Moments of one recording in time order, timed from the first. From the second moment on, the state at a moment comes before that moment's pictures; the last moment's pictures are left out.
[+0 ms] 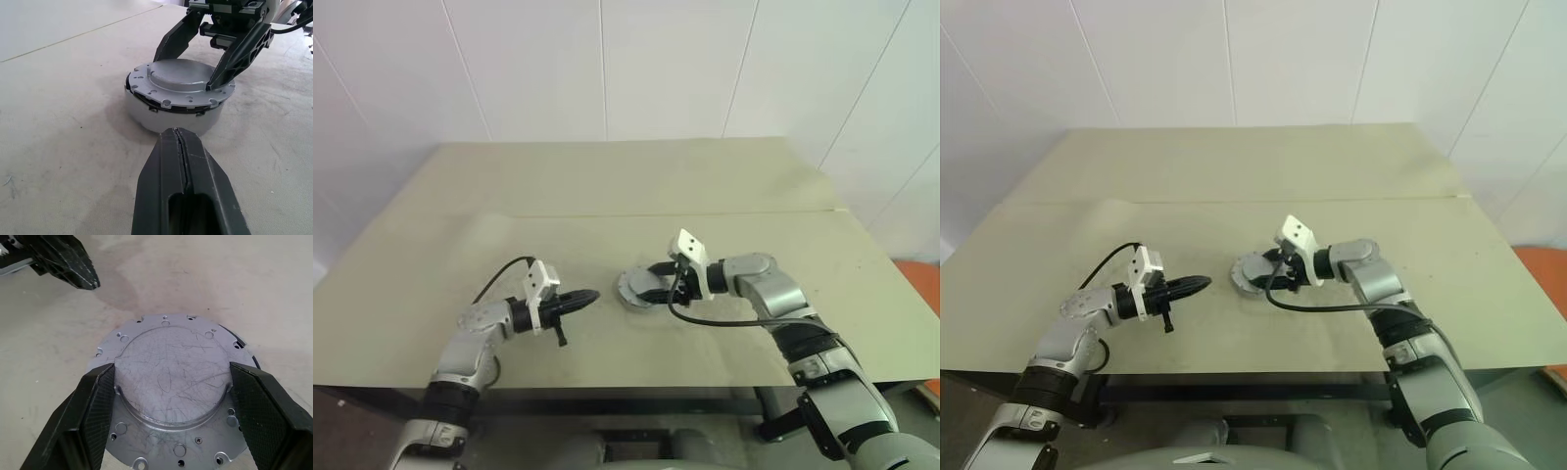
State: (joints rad) left arm -0.21 0.43 -0.06 0.22 -0.34 0.09 -1.09; right arm -0.58 -0.42 0.26 0.34 0.16 0.42 1.12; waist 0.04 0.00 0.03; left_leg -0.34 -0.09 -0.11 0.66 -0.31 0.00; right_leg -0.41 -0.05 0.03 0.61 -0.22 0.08
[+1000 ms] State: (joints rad) left arm -0.21 0.42 -0.07 0.22 -0.33 0.09 -1.08; right arm -0.58 -0.44 0.26 0.35 0.14 0.37 1.13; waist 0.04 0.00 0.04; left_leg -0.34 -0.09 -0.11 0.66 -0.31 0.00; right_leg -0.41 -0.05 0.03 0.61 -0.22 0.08
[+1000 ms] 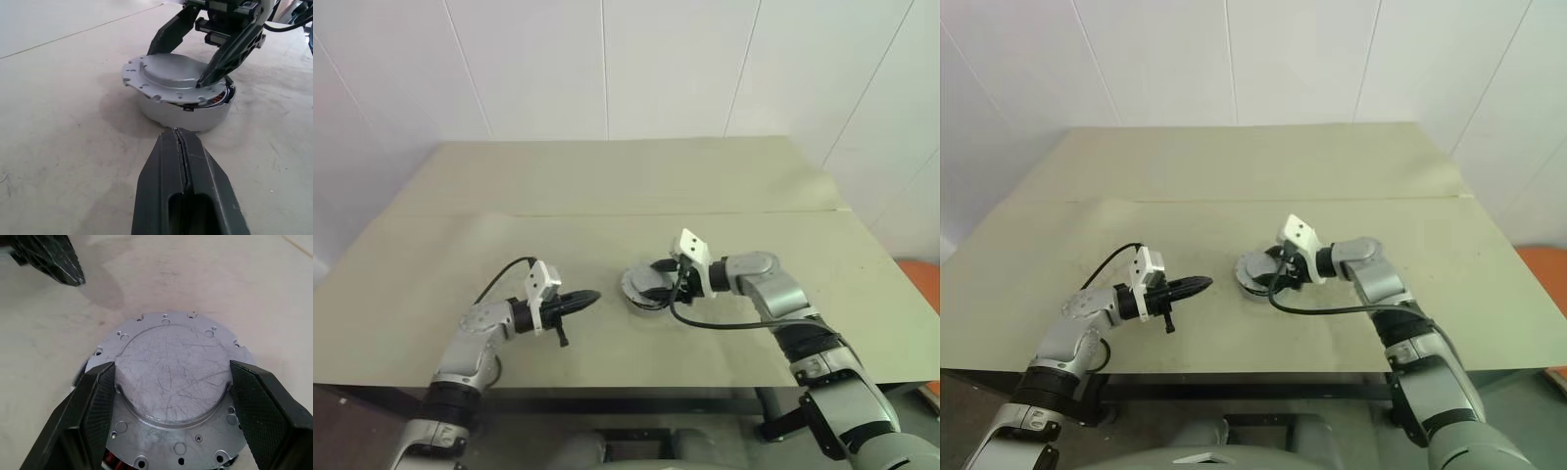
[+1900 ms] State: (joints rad) left arm -0.21 0.42 -0.08 0.22 -0.33 0.10 -1.08; right arm -0.56 -0.49 0.28 0.27 0.13 0.40 1.15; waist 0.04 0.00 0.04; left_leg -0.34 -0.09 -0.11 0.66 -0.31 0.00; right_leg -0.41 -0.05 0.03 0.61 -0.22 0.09
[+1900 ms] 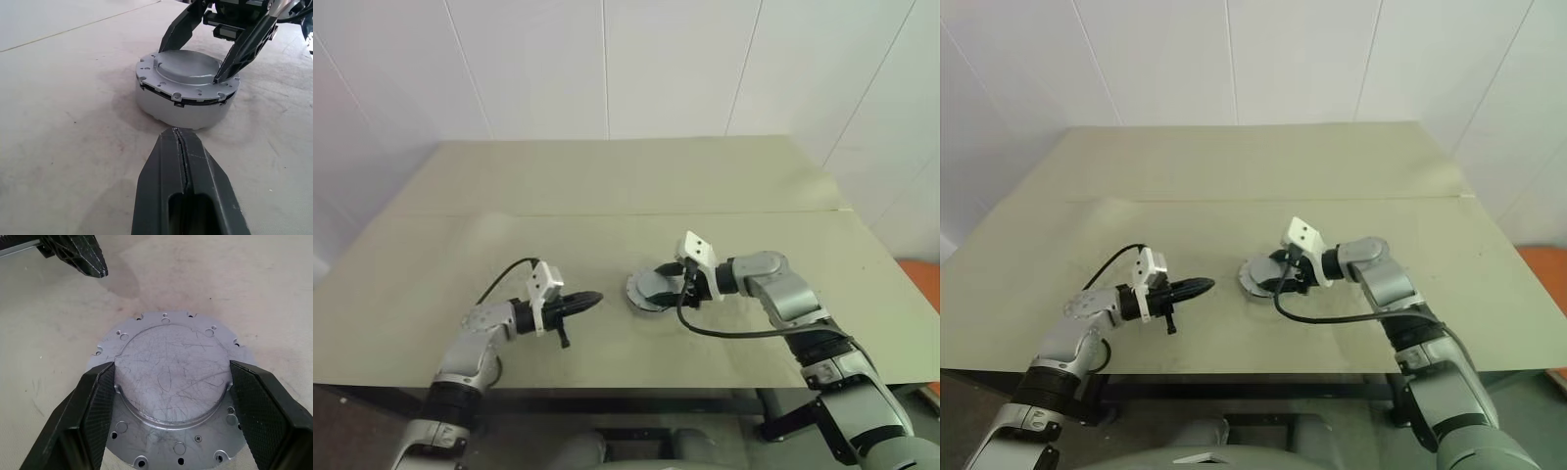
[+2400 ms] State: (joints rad) left arm -0.21 0.42 -0.09 0.19 -0.33 0.13 -1.08; right arm -0.56 -0.50 0.31 0.26 0.09 0.37 1.14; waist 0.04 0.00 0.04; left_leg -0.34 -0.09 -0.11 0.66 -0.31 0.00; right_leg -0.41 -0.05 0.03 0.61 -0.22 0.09
